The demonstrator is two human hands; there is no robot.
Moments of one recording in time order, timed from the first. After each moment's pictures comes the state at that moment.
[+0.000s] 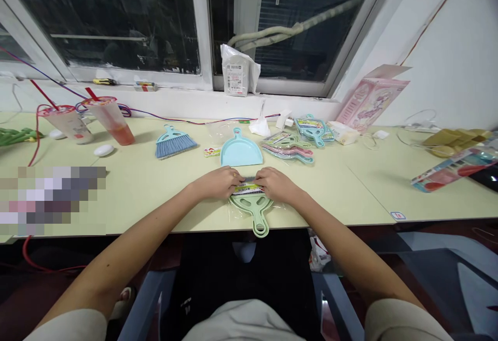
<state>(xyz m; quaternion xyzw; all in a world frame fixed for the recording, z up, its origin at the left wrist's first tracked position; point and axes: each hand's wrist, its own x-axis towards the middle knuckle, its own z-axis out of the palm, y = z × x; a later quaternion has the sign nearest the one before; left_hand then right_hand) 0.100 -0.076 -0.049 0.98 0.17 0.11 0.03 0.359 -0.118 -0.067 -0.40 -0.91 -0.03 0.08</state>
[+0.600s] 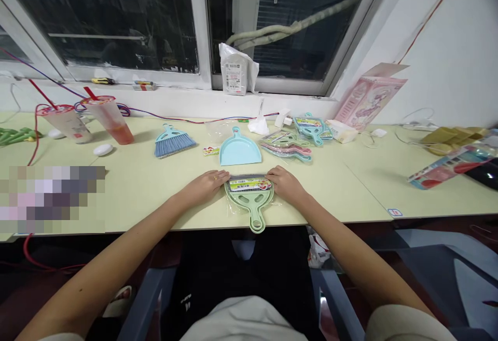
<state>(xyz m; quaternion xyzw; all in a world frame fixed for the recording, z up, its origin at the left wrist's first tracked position) 0.055 -0.083 -0.091 0.94 0.29 0.15 0.01 0.398 -0.120 -0.107 -0.48 -0.86 -0.06 0.19</state>
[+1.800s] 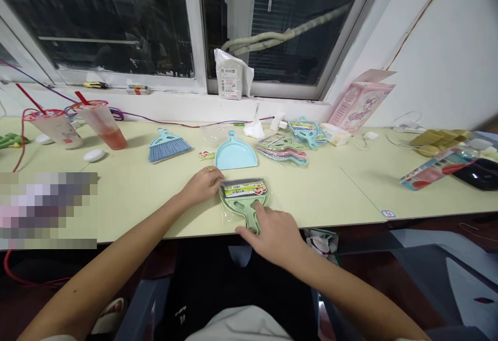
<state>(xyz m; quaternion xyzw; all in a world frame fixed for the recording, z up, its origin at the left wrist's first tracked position) 0.070 -0.075 -0.071 0.90 0.35 0.26 0.09 0.305 -0.246 -0.062 -0.62 -0.77 -0.03 0.15</state>
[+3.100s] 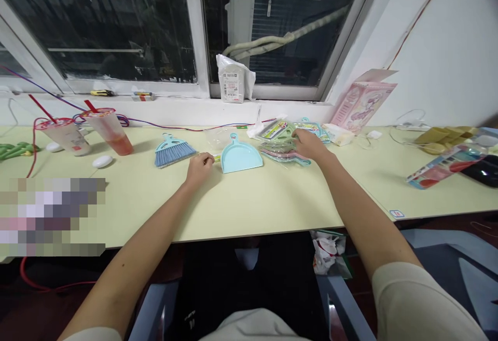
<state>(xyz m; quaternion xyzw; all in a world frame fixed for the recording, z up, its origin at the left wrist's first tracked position) 0.061 0.001 -0.084 0.73 0.50 0.45 0.13 0.487 -0.027 -0.002 -0.67 -0.72 -0.08 0.17</state>
